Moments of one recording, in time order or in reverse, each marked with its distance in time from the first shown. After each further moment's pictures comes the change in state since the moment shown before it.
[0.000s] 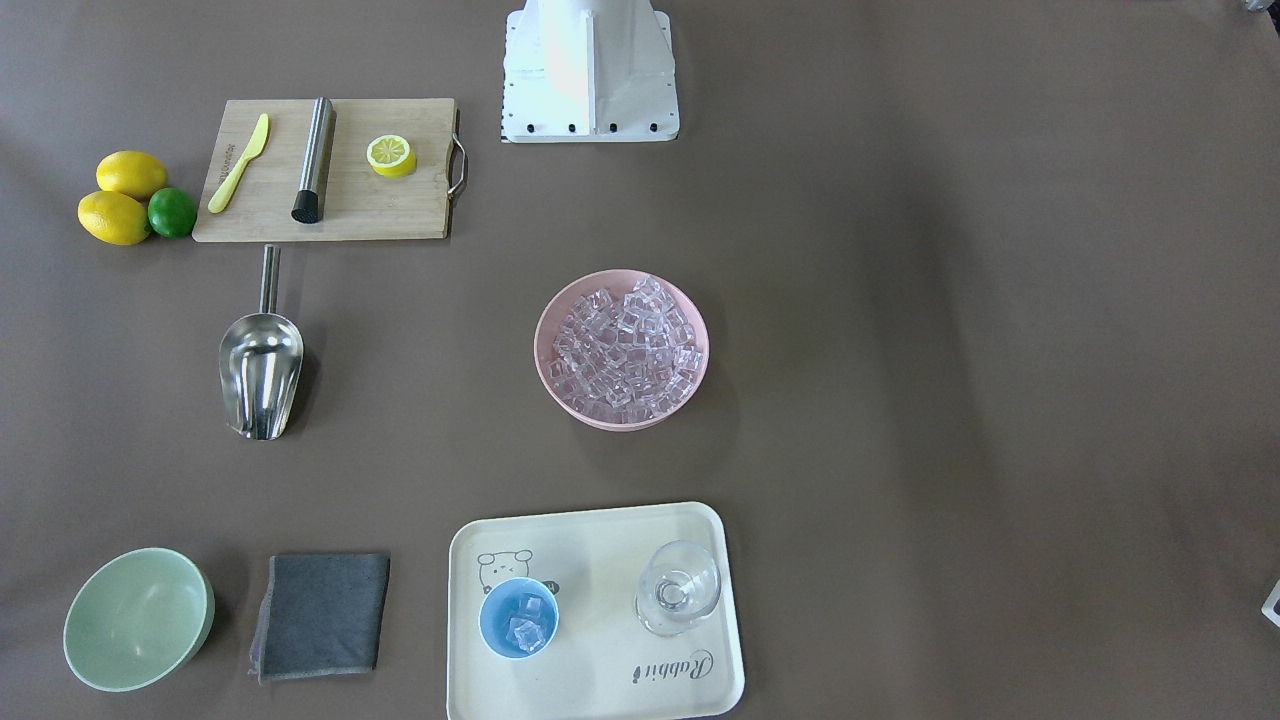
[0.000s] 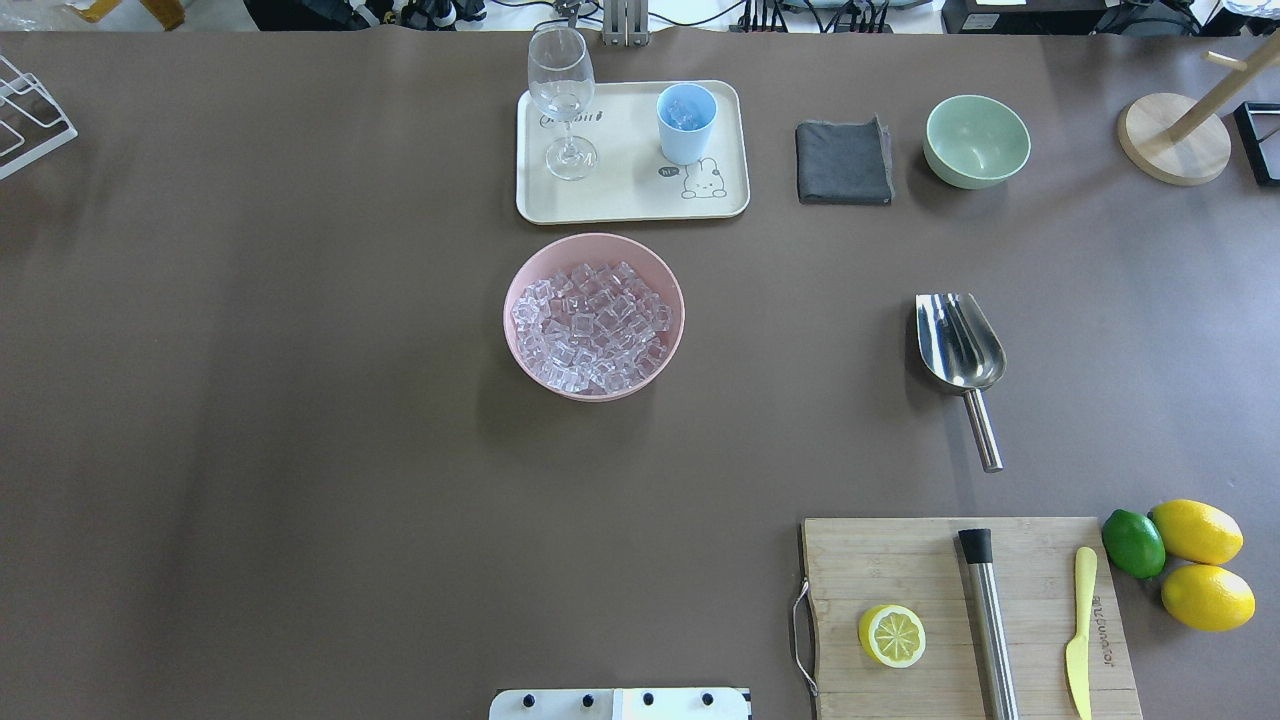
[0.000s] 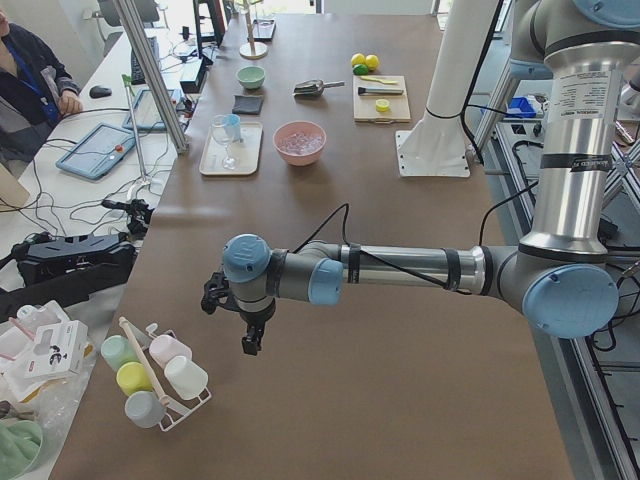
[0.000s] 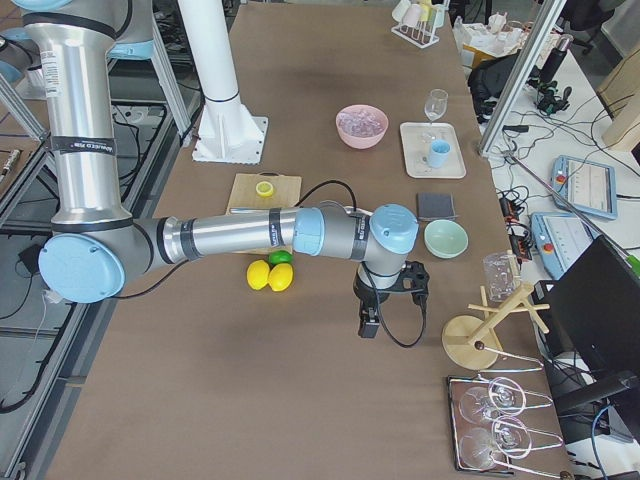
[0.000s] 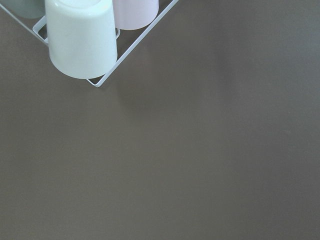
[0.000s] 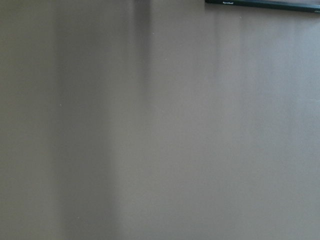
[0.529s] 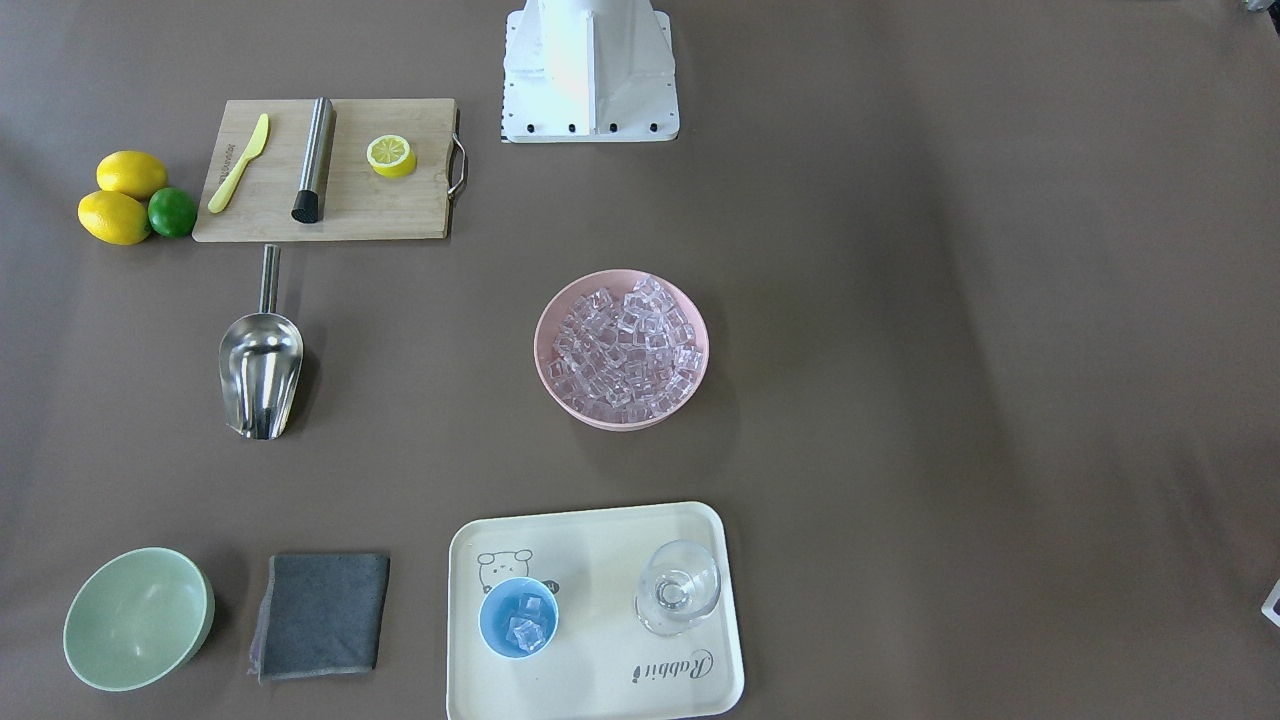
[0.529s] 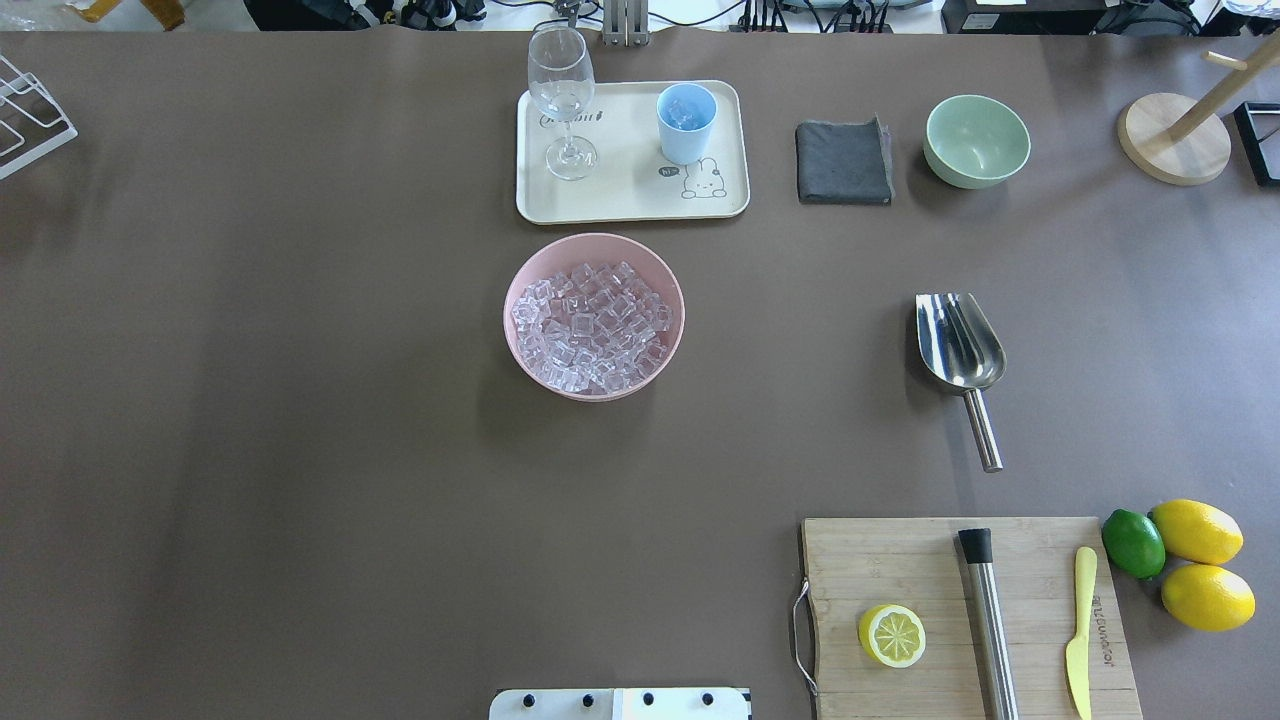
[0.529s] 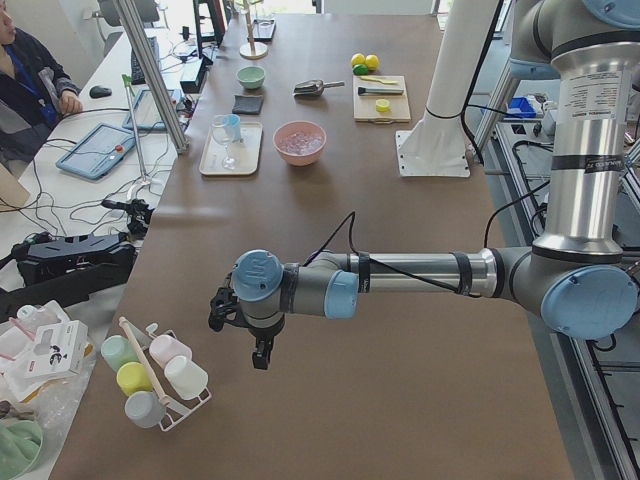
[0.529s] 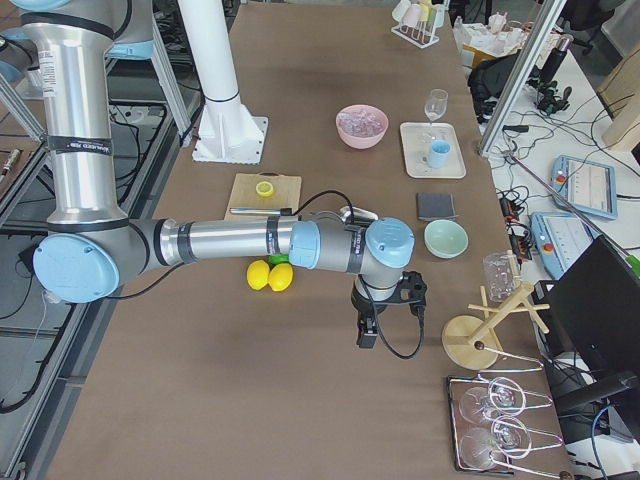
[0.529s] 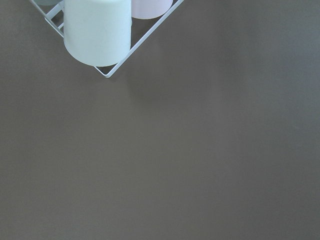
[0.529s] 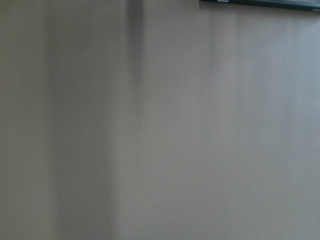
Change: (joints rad) left arm -0.021 0.021 0.001 -0.001 -0.004 0.000; right arm 0.004 -0.013 -0.026 0.058 0.005 -0.004
